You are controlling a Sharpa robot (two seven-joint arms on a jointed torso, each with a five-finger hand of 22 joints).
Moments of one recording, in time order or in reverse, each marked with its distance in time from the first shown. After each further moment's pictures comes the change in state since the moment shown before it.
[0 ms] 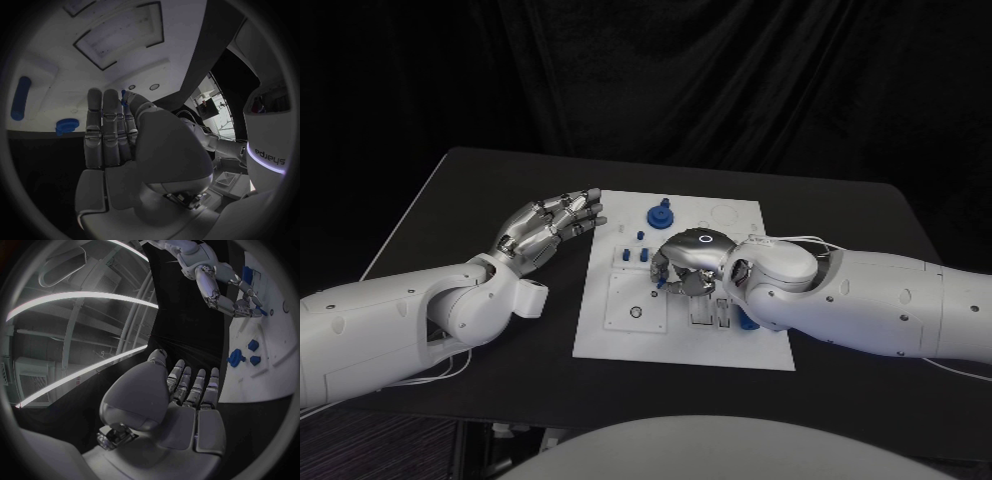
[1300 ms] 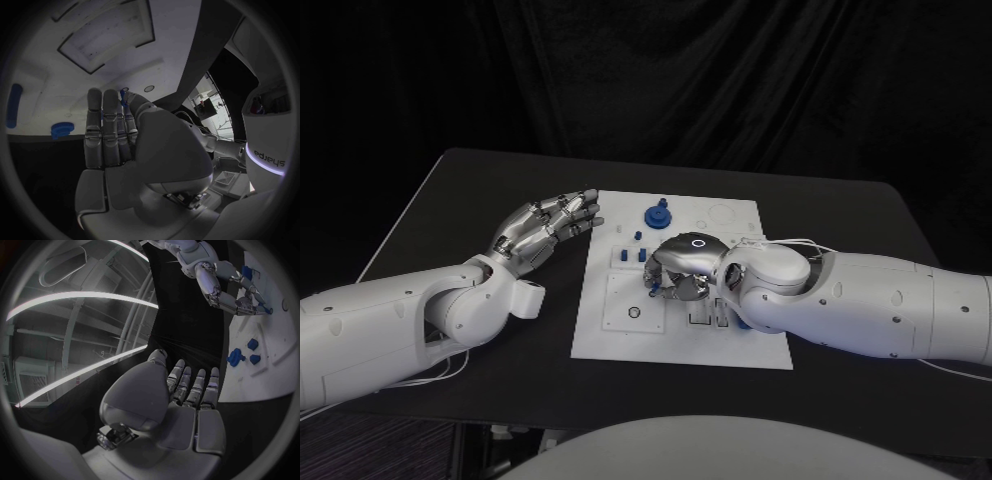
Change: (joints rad) left arm -0.002 0.006 0.000 -0.015 0.000 0.012 0.000; left_hand 0.000 0.000 0.003 0.003 0.000 0.004 0.004 0.000 0.001 0.000 0.000 0.000 0.000 0.000 0.000 0.000 0.000 0.000 0.004 -0.004 0.000 0.000; right arm -0.009 0.010 0.000 0.008 -0.002 0.007 0.001; right_hand 0.000 0.000 0.002 0.002 0.000 -0.004 0.000 0.003 0.002 0.000 0.000 -0.004 0.000 -0.006 0.001 0.004 0.003 0.000 0.000 0.000 0.000 0.000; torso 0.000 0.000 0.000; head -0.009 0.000
